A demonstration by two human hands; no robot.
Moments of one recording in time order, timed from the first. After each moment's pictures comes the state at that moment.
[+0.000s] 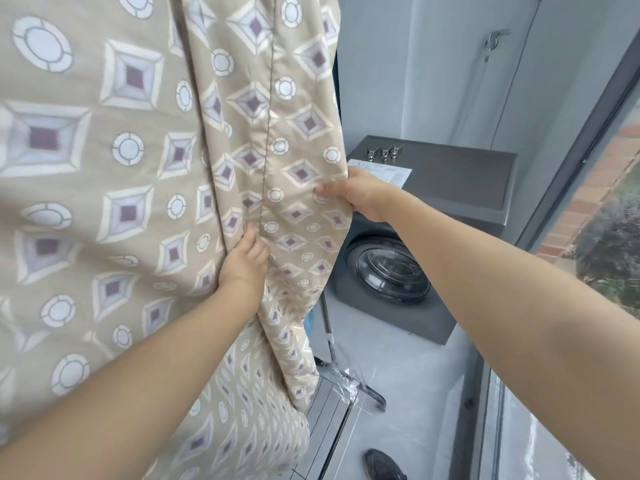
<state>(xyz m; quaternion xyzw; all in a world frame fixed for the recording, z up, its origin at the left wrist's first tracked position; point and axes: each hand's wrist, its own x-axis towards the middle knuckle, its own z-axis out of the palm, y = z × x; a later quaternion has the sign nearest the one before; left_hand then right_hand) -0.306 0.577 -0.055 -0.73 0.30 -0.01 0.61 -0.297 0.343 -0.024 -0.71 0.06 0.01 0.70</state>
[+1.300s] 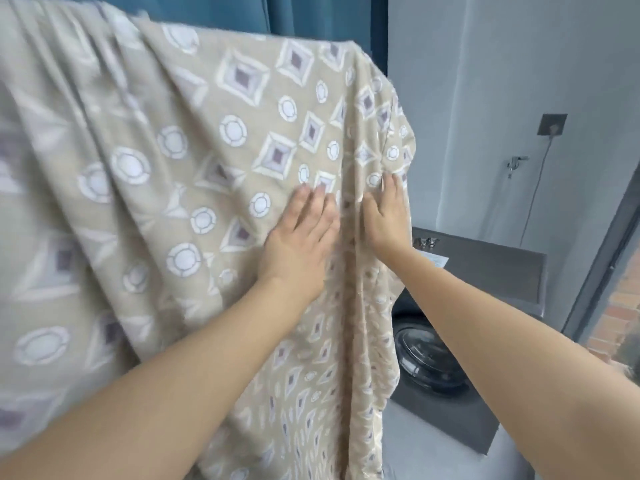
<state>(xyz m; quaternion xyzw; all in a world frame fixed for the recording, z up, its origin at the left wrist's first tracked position) -0.396 0.650 0.124 -0.81 0.25 -0.36 0.40 -0.342 0.475 0.094 -0.80 0.08 -0.39 0.44</state>
